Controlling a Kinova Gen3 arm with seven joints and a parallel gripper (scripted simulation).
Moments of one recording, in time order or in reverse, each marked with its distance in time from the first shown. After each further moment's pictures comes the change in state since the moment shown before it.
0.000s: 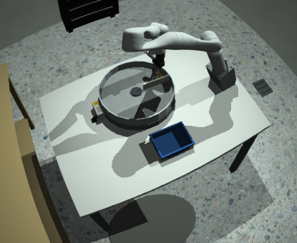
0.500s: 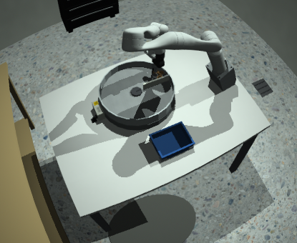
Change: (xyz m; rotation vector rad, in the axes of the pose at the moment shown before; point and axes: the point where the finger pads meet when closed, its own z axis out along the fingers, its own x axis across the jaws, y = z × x) arm 0.001 0.000 0.000 -0.001 -0.003 0.000
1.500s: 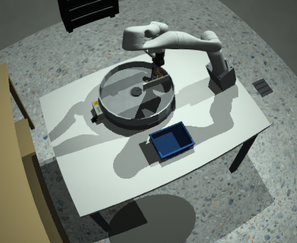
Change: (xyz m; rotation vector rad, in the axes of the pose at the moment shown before) arm 0.002 0.000 -0.008 -0.001 0.001 0.000
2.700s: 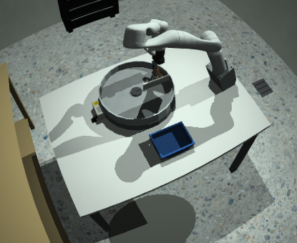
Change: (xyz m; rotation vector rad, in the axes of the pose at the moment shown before) arm 0.000 0.001 -0.016 -0.003 -0.002 0.001
